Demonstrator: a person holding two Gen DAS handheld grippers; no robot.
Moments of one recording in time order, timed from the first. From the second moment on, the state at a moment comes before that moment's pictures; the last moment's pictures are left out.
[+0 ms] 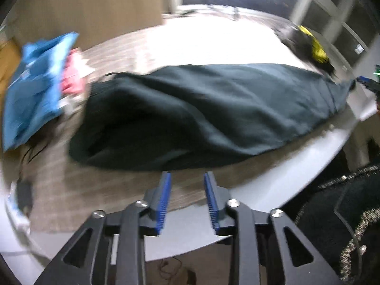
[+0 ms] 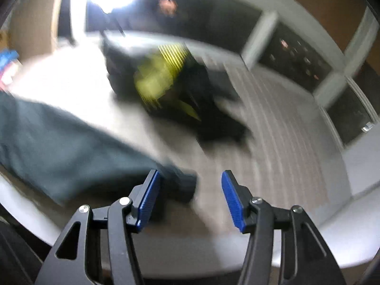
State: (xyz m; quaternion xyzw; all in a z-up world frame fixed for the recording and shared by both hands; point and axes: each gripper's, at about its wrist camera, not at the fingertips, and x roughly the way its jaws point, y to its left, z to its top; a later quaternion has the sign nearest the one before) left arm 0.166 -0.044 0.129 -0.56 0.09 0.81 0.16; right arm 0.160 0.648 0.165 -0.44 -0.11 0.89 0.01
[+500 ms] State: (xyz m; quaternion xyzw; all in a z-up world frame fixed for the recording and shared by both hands) left arm 0.069 -0.213 0.056 -0.53 -0.06 0.84 0.09; right arm 0.101 0.104 0.132 -0.43 -0.15 0.79 -0.41
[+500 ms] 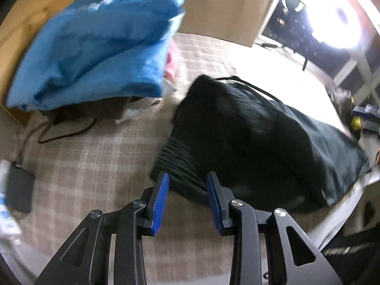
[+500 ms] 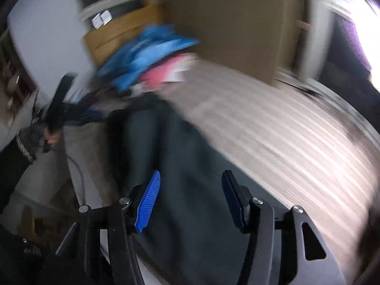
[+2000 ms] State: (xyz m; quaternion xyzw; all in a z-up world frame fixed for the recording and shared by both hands) left arm 0.058 -0.215 0.059 -0.48 -0.07 0.84 0.24; right arm -0.002 -0.037 0.049 -0.61 0.25 0.58 -0.49
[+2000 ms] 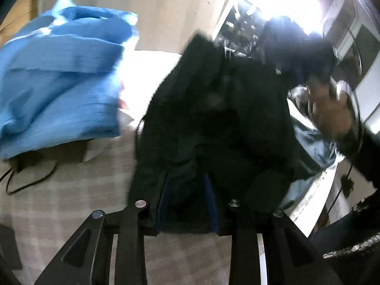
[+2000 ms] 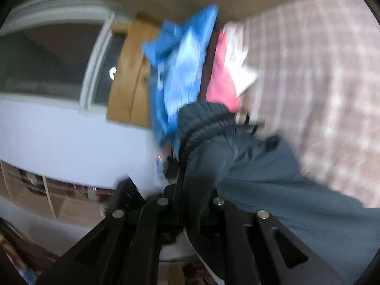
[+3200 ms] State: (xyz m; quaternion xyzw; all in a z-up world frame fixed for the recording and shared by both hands) left arm 0.063 -0.223 0.102 -0.48 0.00 0.82 0.33; right arm 0.148 0.062 0.060 -0.55 -0.24 0.72 -0.36
